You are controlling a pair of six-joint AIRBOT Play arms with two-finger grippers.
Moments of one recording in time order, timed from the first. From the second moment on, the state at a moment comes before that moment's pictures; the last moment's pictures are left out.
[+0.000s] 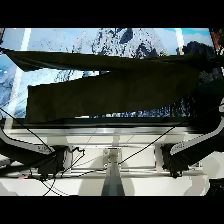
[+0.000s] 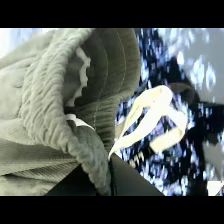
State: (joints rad) left arm 0.52 -1.74 1.91 1.30 -1.10 -1.69; right arm -0.56 -1.88 1.75 -1.00 1.26 1.22
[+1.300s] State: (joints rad) left arm 0.51 -1.76 1.46 1.57 -1.04 -1.57; right arm -0.51 -1.88 1.68 -1.16 1.11 1.23
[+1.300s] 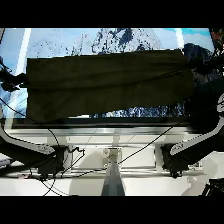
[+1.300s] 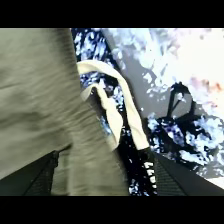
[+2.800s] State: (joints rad) left arm 0.31 -1.27 1.47 1.40 -1.15 -1.33; right arm -0.71 -0.88 0.52 -1.14 0.90 1.64
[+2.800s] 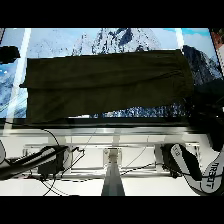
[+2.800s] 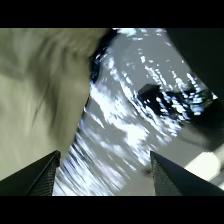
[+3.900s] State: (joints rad) left arm 0.55 -1.44 1.40 1.55 -1.57 -1.42; right arm -0.66 -1.28 0.66 -0.70 0.57 1.07
